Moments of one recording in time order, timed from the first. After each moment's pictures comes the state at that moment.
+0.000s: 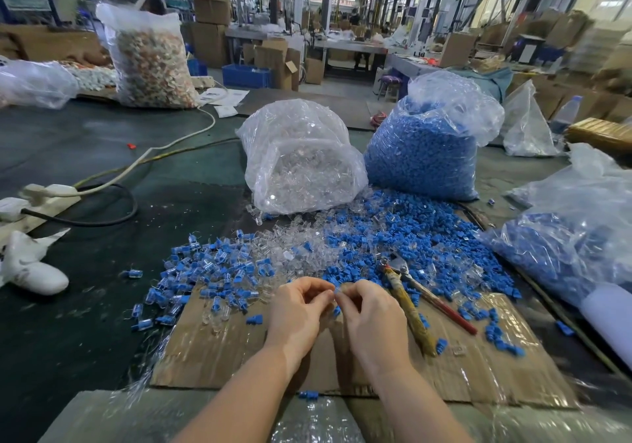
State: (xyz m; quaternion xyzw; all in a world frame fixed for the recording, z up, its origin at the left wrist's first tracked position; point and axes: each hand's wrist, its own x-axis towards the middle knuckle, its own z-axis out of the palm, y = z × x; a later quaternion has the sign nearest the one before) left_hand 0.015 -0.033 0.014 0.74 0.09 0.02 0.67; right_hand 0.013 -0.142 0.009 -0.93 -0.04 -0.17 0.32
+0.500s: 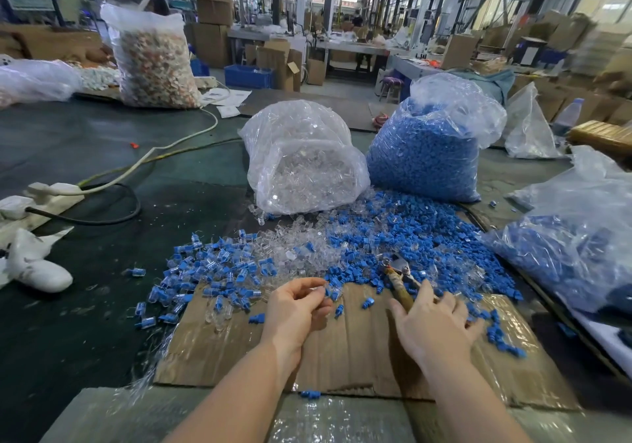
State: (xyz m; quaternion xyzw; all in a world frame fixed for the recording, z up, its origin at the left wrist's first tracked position) left_hand 0.015 -0.024 0.011 0.58 0.17 -0.04 0.80; right_hand 0.027 -0.204 0.006 -0.98 0.20 0.04 0.04
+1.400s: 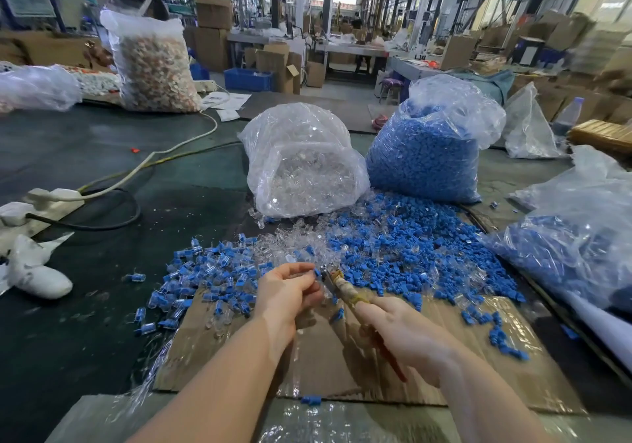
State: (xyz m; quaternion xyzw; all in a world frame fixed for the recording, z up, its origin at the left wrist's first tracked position) left_hand 0.045 -0.013 0.017 0.57 0.22 -0.03 0.79; right_hand 0.013 -0.175 0.047 -0.88 -0.01 0.20 0.44
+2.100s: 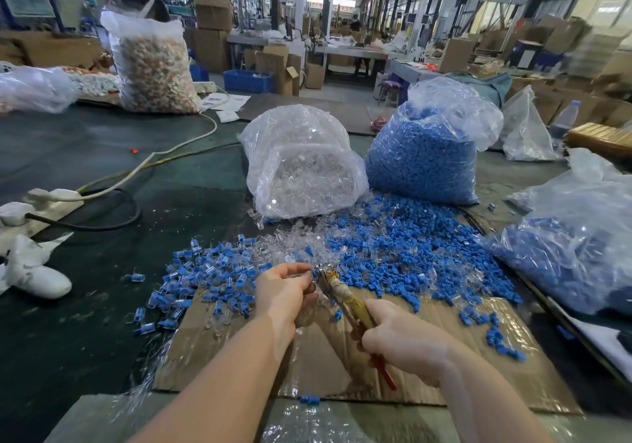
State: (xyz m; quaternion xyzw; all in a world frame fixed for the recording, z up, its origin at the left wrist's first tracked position) left_hand 0.045 -0.014 0.022 0.60 0.24 0.01 0.76; right_hand 0.010 -0.174 0.052 -0.86 -0.02 0.28 0.42
